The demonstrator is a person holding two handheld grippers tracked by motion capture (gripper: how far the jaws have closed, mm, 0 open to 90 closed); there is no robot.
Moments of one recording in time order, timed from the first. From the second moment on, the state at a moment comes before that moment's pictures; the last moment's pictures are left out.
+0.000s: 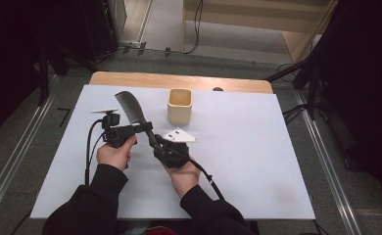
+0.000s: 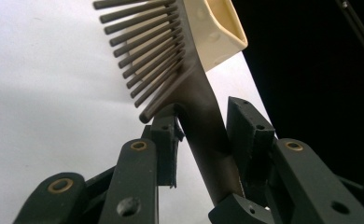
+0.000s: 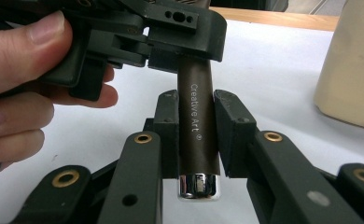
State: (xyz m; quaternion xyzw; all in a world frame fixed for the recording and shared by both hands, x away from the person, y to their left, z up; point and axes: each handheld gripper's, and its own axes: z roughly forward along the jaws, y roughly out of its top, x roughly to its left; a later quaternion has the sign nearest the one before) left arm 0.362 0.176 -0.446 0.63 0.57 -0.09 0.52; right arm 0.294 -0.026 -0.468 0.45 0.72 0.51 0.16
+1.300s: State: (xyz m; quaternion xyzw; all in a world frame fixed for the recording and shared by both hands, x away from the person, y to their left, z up) left arm 0.362 0.179 -0.440 0.64 0.55 -0.09 0.53; right arm 0.296 -0.032 -0.467 0.38 0.77 0.49 0.11
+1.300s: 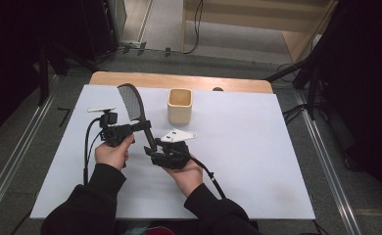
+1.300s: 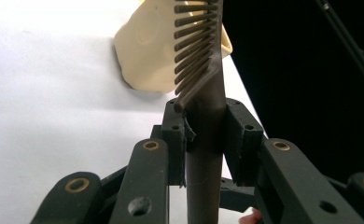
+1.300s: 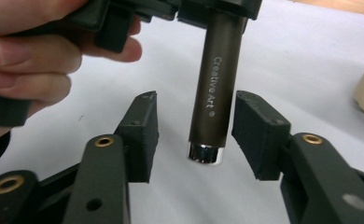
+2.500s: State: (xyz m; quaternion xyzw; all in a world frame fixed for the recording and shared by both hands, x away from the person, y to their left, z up) left arm 0.363 0.180 -0.439 0.67 0.54 -0.05 0.51; right arm 0.295 -0.078 -0.473 0.33 0.81 0.48 0.06
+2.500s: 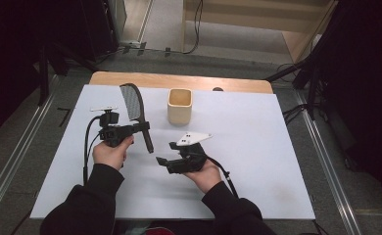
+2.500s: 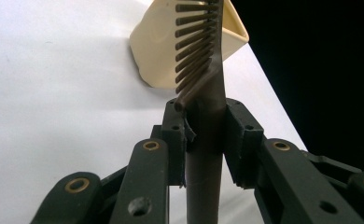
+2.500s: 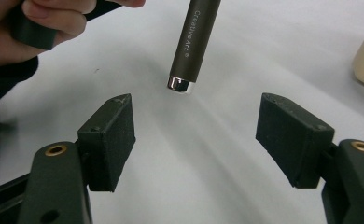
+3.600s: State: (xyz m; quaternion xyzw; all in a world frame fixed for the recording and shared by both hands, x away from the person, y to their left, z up) left arm 0.362 0.181 -0.436 0.68 0.53 -0.05 0.50; right arm 0.280 -0.149 -0.473 0.35 0.81 0.47 0.08
